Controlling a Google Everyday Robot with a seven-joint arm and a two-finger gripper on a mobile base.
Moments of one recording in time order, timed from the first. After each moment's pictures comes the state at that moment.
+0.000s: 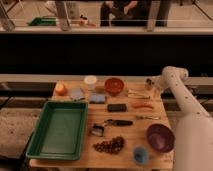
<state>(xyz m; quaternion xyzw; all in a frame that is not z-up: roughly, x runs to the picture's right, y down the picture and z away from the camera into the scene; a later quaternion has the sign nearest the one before) 0.350 -0.011 0.988 -0.12 -0.07 -0.06 0.99</state>
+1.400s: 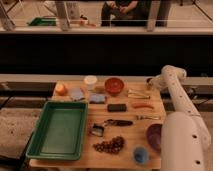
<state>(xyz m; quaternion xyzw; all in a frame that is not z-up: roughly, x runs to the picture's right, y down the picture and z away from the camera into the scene) 0.350 -0.011 1.012 -0.13 -0.09 -0.05 0.99</state>
